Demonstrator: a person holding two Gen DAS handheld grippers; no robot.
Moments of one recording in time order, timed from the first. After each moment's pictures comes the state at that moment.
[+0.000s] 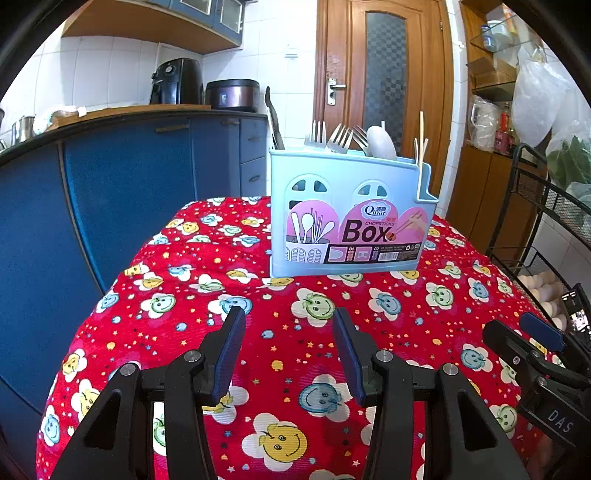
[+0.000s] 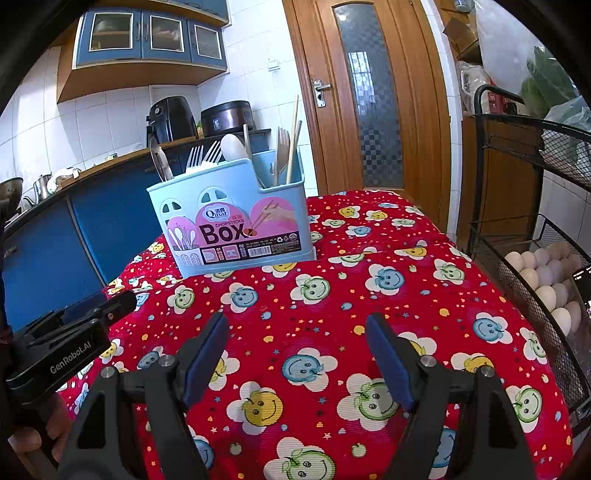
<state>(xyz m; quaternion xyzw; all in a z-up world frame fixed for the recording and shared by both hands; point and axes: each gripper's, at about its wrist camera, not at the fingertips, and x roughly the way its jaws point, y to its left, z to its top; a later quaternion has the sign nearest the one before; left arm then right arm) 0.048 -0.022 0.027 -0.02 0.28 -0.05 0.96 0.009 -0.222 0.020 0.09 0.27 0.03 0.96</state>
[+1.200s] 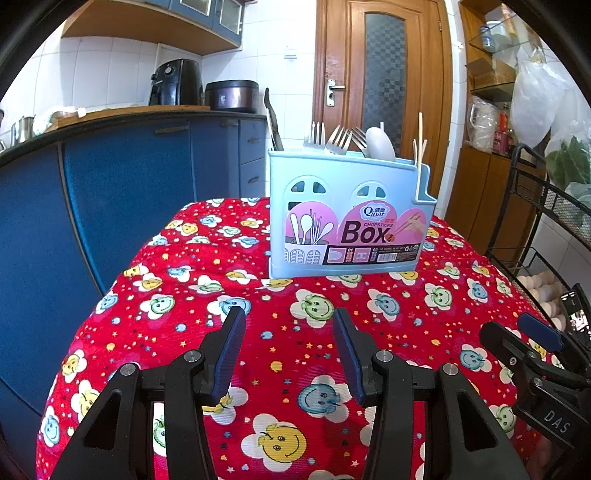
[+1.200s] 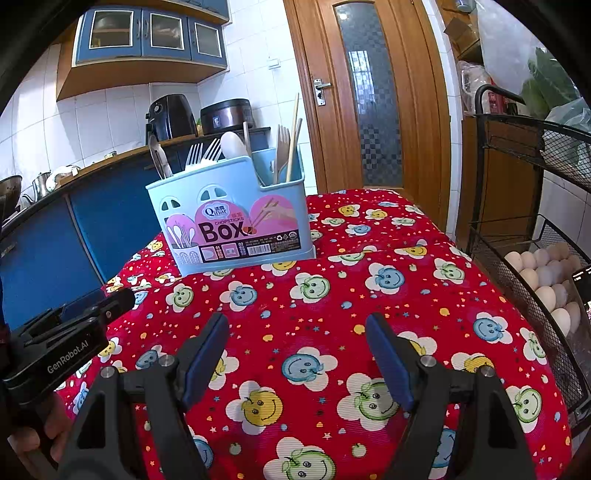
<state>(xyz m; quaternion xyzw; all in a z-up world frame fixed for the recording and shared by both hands) 0.048 -0.022 0.029 -0.01 0.28 -0.05 0.96 0.010 -0.221 0.019 0.08 0.27 0.03 0.96</state>
